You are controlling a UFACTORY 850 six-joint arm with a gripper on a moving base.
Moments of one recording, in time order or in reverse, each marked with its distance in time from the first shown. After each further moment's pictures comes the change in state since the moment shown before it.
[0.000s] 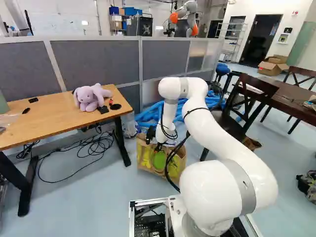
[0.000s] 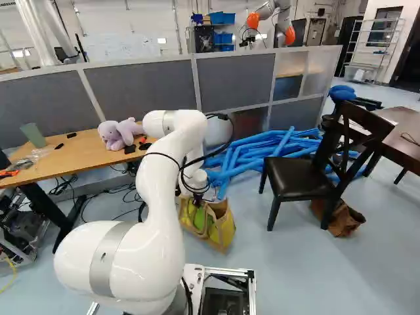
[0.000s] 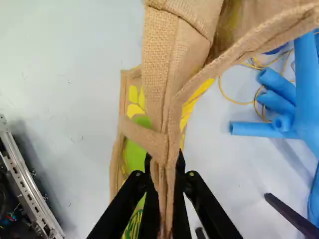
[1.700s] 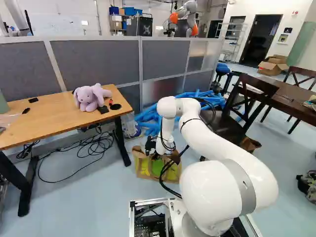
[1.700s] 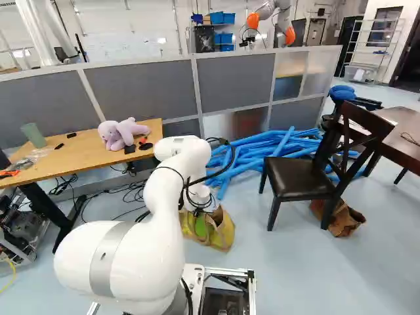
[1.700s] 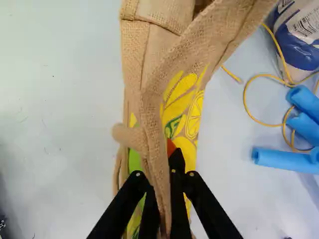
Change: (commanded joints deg) arm 0.0 -18.1 -16.2 -7.5 5.0 0.0
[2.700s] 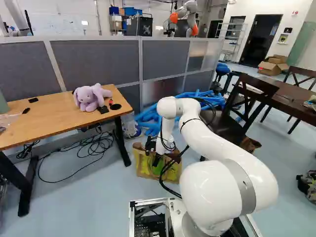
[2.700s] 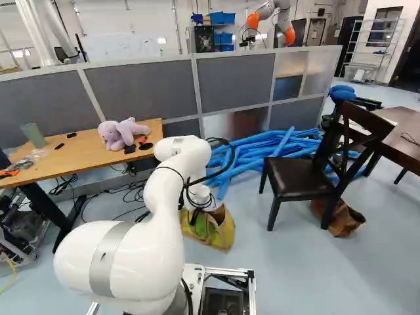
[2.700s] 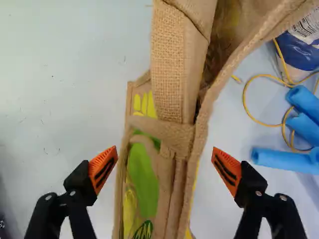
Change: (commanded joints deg) arm 0.0 -0.9 -0.9 0.0 0.0 0.0
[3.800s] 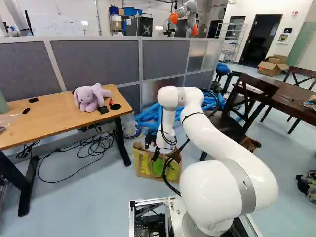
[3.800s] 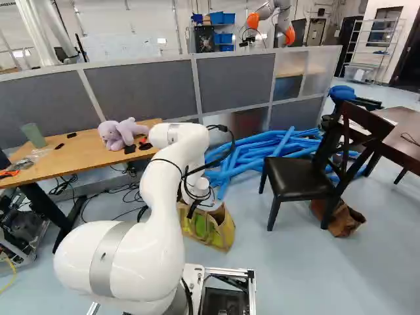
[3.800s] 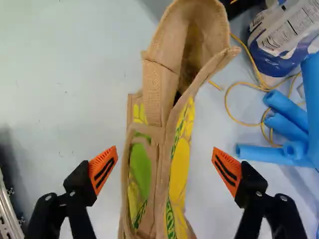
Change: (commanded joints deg) arm 0.0 8.8 8.5 0.0 1.7 0.6
